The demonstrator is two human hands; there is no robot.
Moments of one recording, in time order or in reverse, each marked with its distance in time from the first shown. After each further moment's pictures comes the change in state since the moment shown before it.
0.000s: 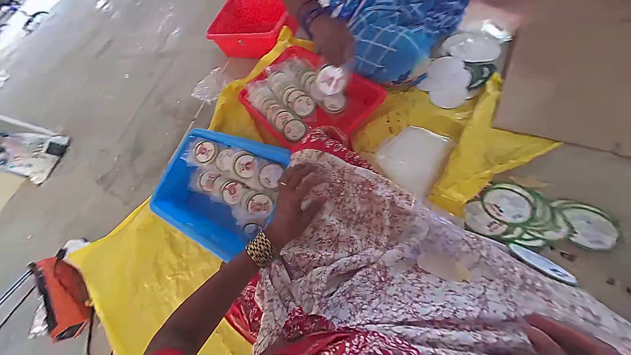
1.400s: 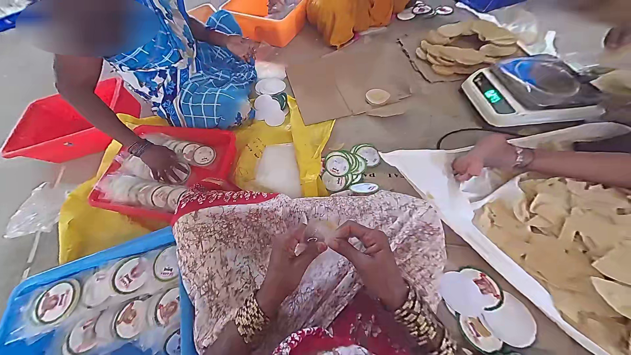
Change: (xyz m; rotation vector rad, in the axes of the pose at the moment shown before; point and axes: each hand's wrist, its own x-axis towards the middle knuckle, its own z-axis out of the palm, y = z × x) left_hand 0.003 0.135 0.101 -0.888 -0.609 -0.136; right_hand 0.024 -0.029 0.050 0.449 0.274 -0.035
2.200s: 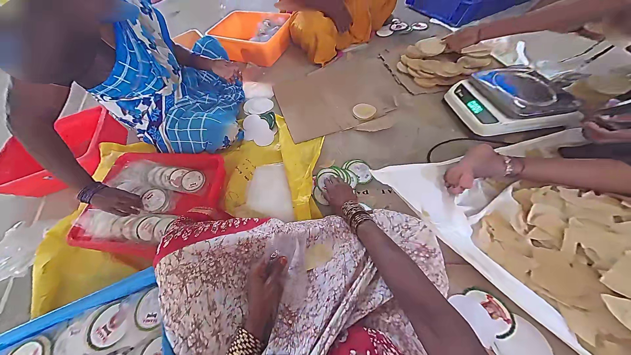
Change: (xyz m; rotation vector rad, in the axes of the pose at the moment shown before) left_hand 0.001 -0.074 -0.015 0.034 0.373 -0.306; right_hand 0.183 0.175 -0.049 -1.162 -0.429 0.458
